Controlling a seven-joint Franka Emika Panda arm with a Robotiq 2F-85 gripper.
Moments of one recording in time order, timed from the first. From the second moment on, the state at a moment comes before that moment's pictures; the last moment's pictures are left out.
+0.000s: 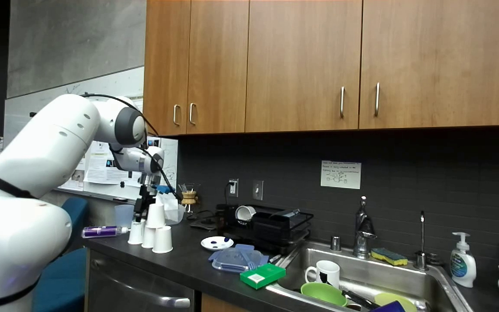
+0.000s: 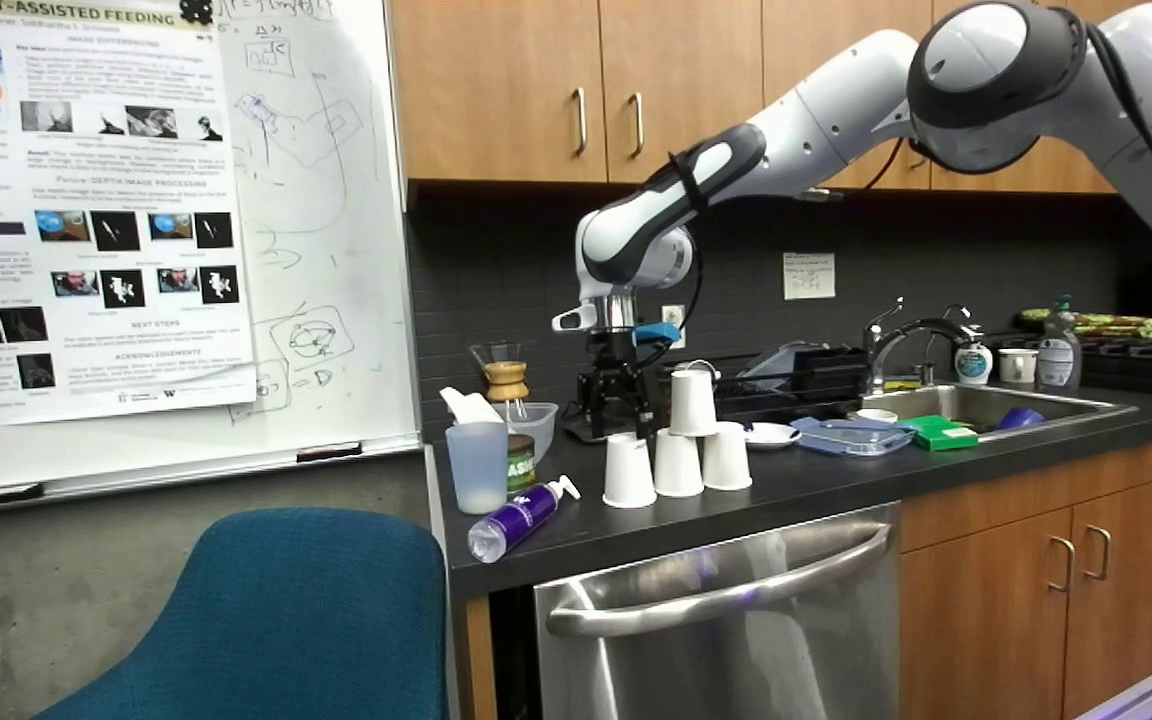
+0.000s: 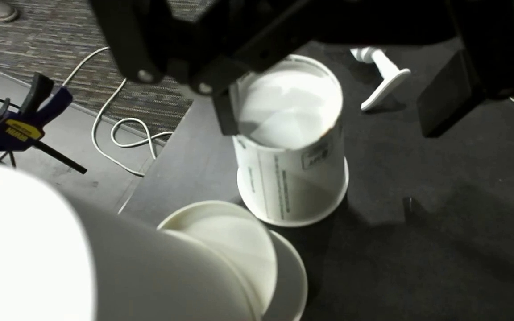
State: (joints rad) arm 0.23 0.56 0.29 -1.52 -0.06 1.96 -1.45
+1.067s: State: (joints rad) arm 0.23 0.51 0.29 -1.61 -0.05 2.07 -1.43
